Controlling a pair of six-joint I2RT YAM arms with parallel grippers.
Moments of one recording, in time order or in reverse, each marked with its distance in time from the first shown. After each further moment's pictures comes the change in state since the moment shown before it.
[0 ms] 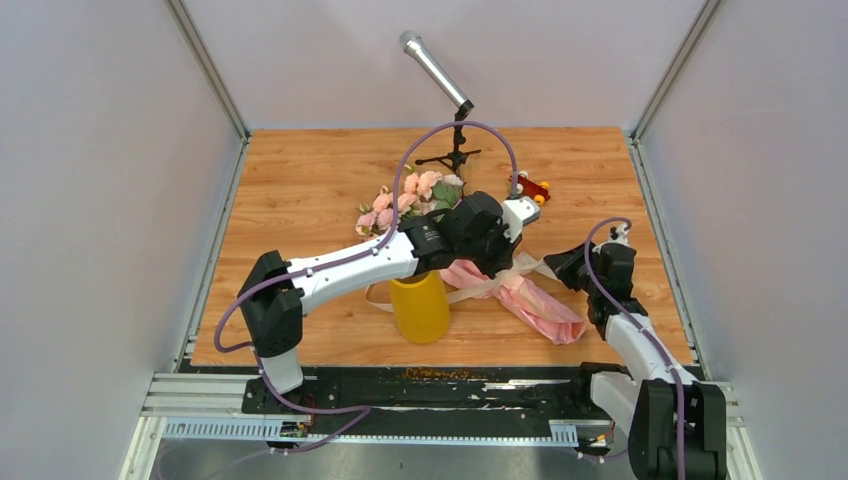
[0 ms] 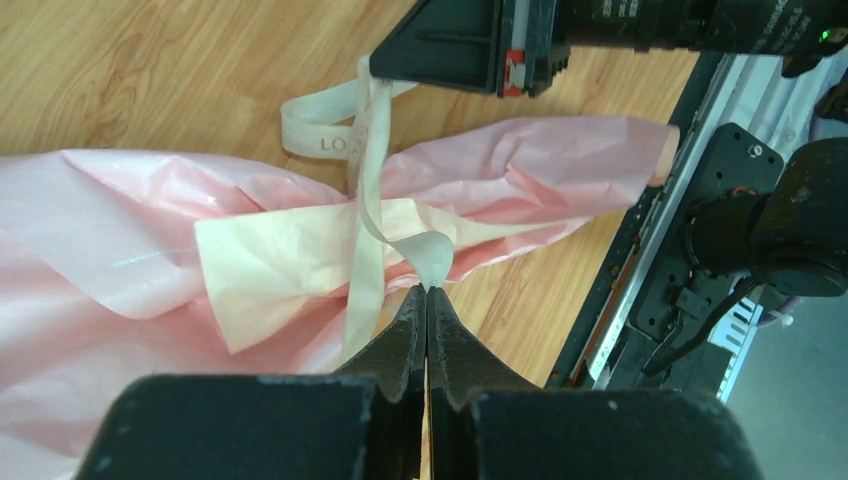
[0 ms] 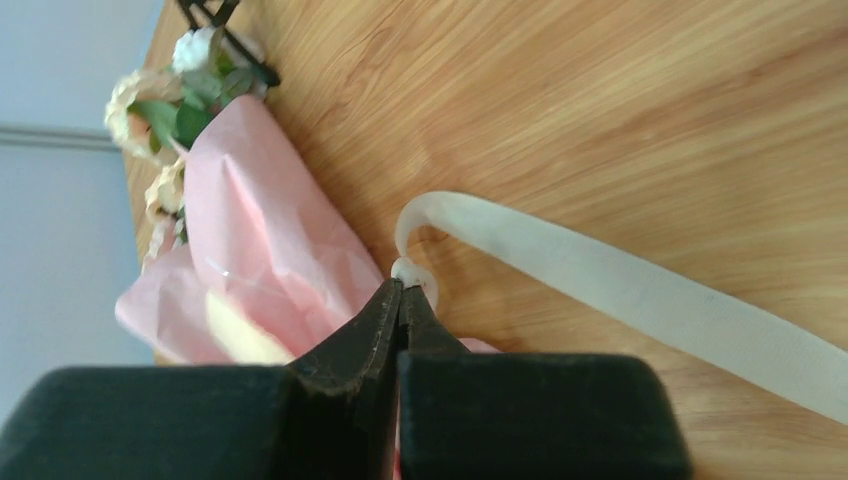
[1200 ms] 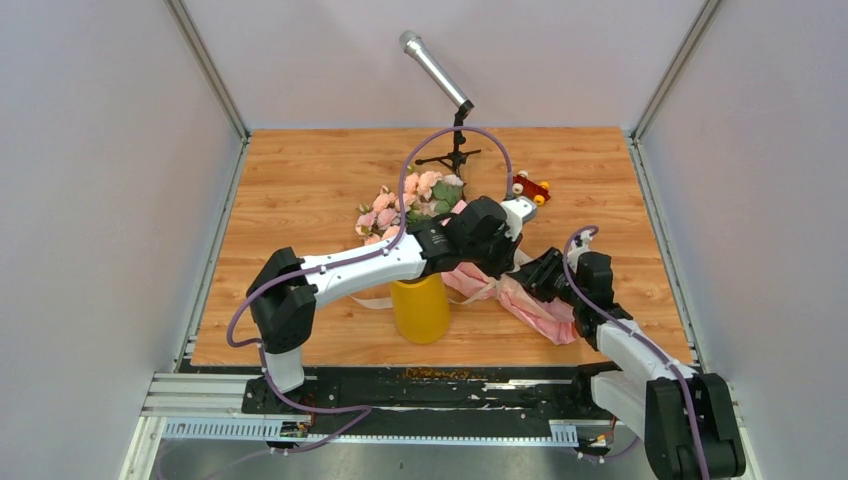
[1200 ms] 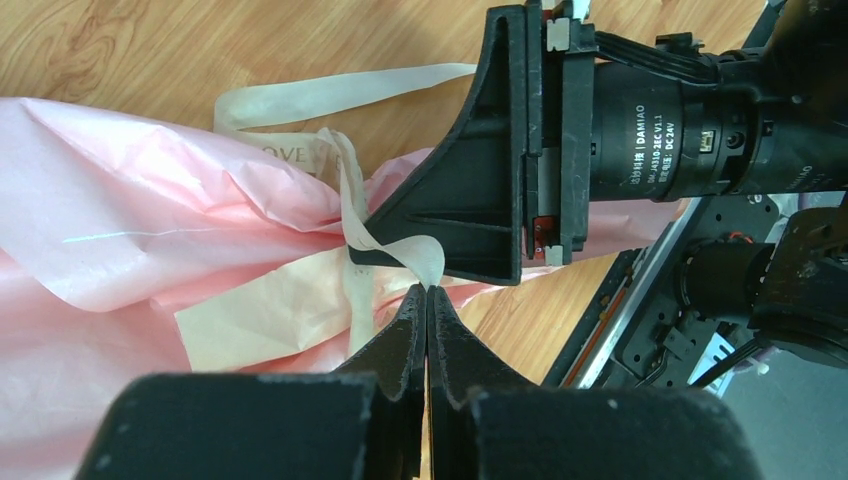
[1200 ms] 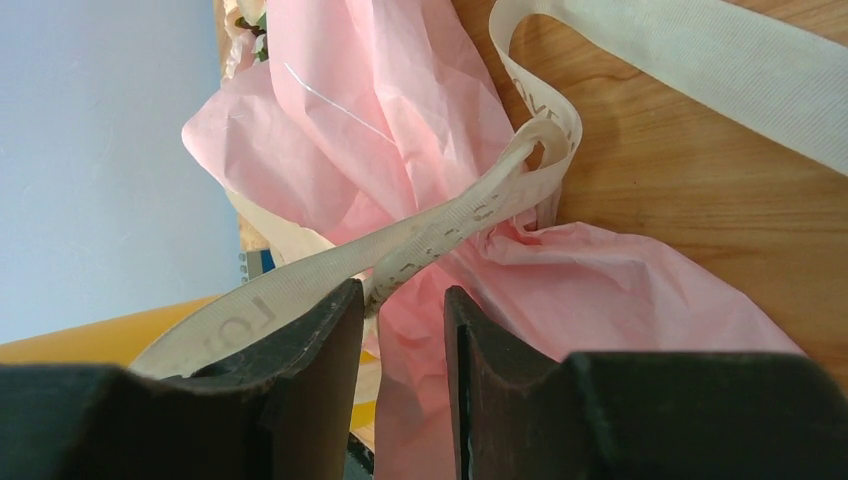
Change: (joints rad) left arm 0.000 0.052 -0.014 0.049 -0.038 -0.128; right arm 0.174 0.001 -0.088 0.122 -0.195 0.124
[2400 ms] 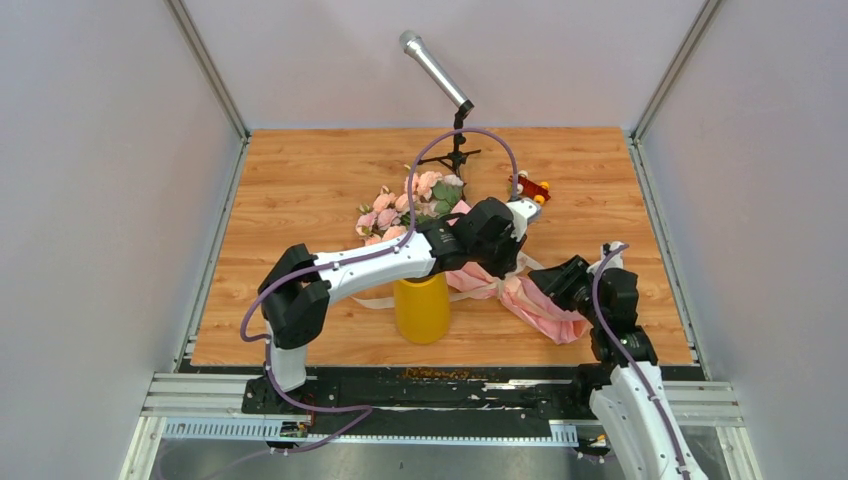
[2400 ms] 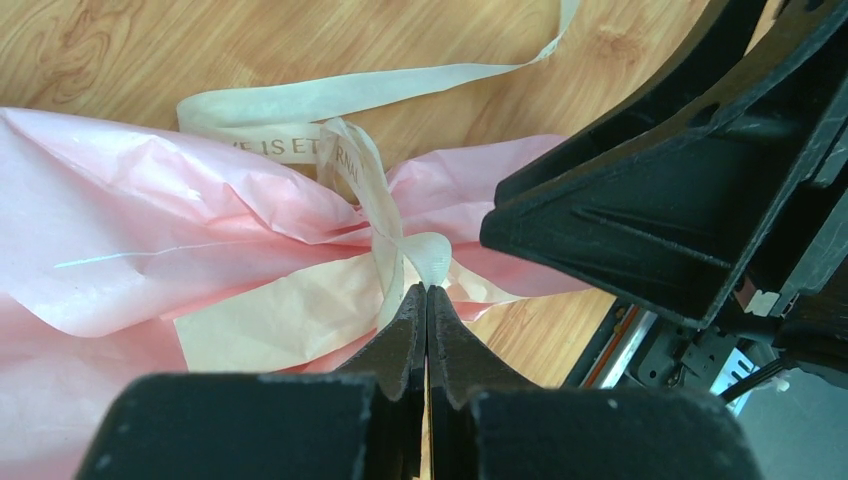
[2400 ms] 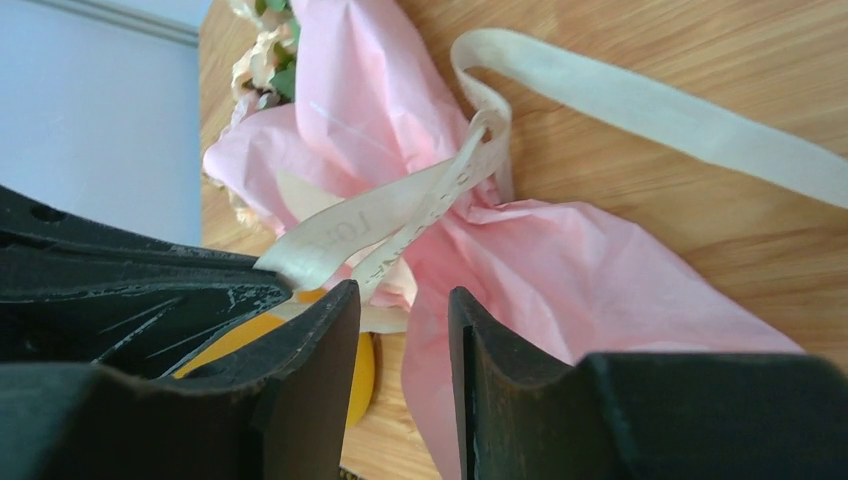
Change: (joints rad) left arm 0.000 0.063 0.043 -0.010 -0.012 -0.001; right arm -0.064 -0.500 0.047 -0.497 0.170 -0.119
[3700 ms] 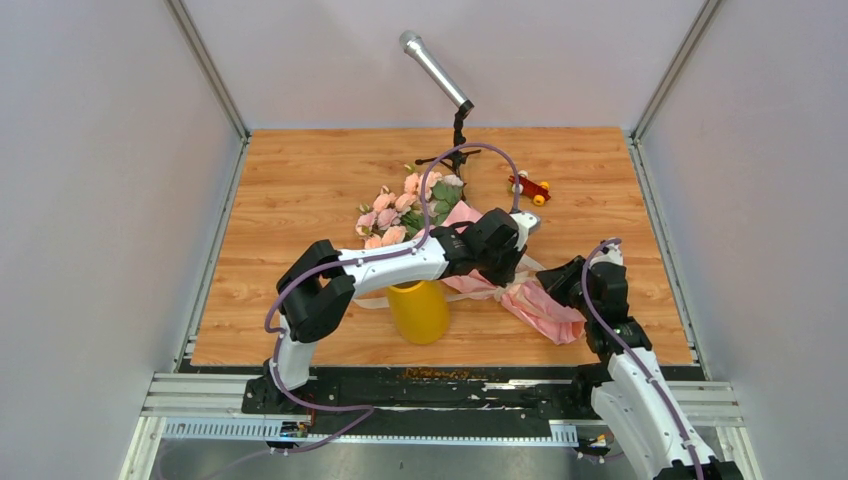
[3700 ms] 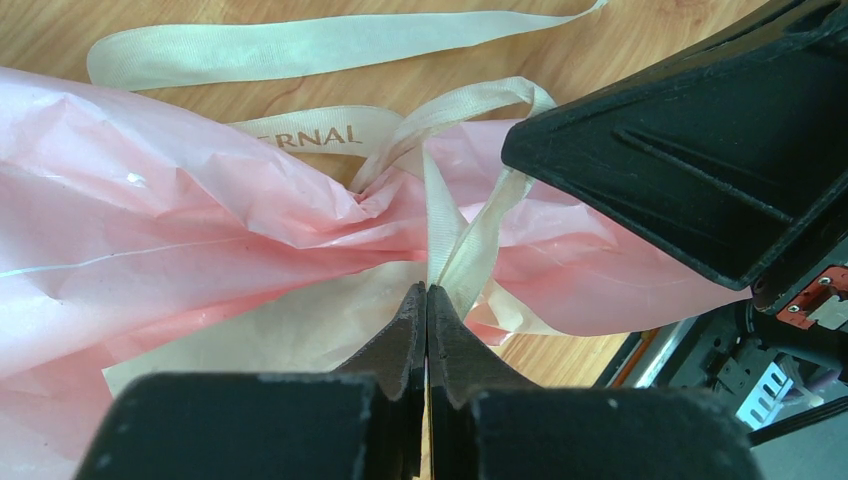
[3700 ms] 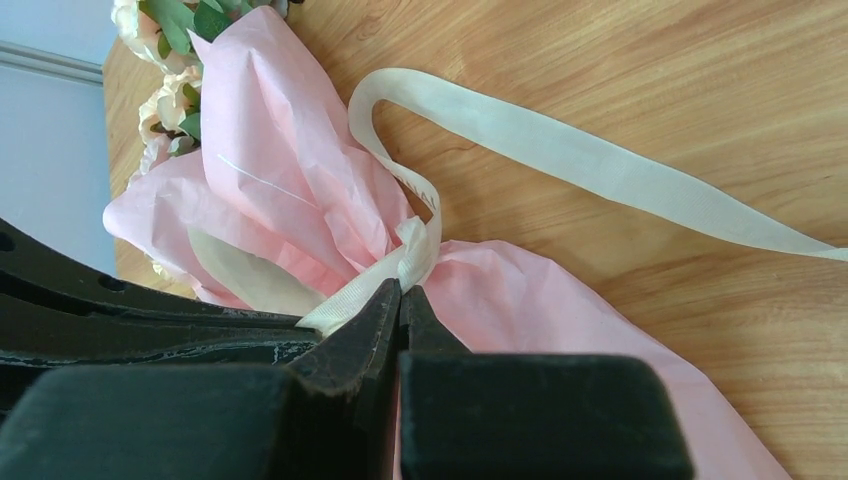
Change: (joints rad) left arm 0.000 0.101 -0.009 0.022 0.008 -0.047; right arm 0.062 0.138 0.000 0.075 0.165 -0.032
